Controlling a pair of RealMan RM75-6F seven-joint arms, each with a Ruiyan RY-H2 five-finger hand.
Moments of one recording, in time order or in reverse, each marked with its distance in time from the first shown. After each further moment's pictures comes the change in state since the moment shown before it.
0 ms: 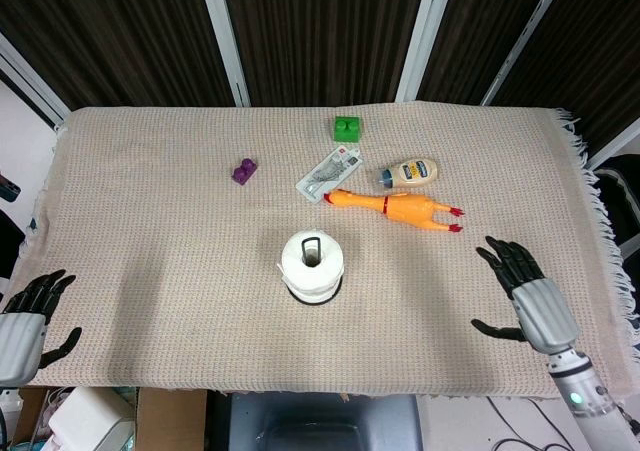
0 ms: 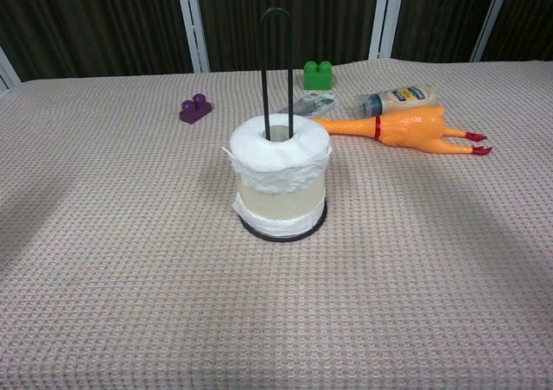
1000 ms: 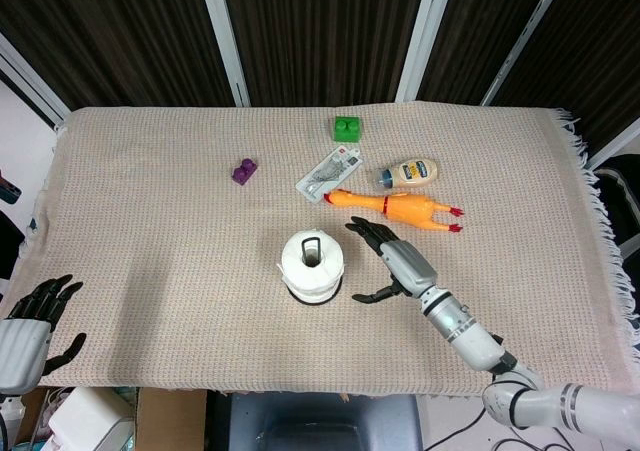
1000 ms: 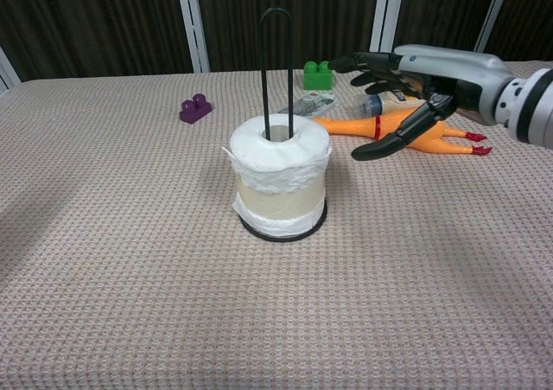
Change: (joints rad) left arm 0.011 -0.008 0.015 0.019 0.059 0.021 0.004; right arm 0.418 -0.237 0.171 -0.043 0.359 -0.544 0.097
